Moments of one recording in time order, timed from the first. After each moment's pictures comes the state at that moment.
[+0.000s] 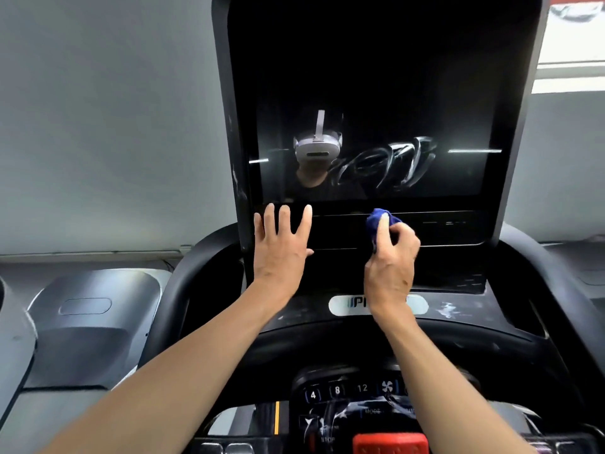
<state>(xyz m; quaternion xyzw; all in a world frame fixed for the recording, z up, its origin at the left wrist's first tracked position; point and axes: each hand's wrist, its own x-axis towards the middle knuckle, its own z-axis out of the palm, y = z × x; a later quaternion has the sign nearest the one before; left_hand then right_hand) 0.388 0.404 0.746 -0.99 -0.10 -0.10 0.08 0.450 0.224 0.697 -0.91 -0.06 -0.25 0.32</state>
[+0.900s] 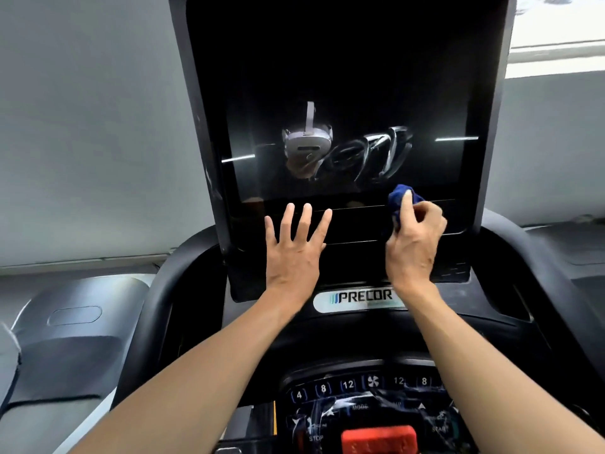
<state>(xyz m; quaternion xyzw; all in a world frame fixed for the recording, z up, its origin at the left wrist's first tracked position) 0.403 0.359 0.714 -0.99 -0.04 -0.16 0.04 0.490 0.169 0.711 -0.91 -0.05 -0.29 0.30</state>
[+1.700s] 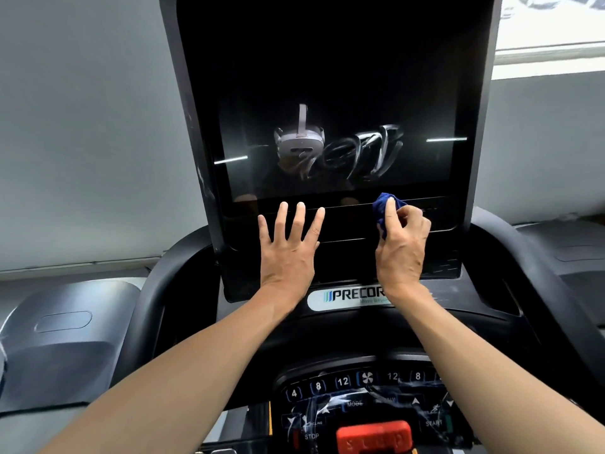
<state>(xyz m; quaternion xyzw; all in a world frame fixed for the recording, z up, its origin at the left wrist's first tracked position) 0.403 0.358 0.711 -0.99 -0.04 -0.16 0.05 0.479 0.171 0.705 -0.92 -0.08 -0.30 0.26</state>
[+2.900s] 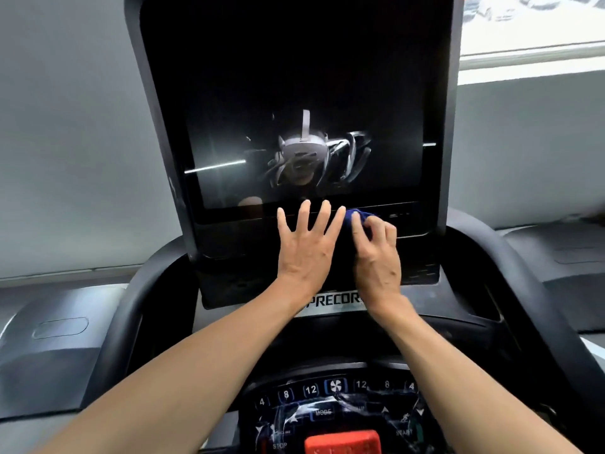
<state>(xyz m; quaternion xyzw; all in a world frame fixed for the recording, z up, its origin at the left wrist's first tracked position) 0.439 0.283 0.744 -0.99 0.01 -0.15 0.07 0.478 0.144 0.698 -0.91 -0.21 -0.31 0.20</state>
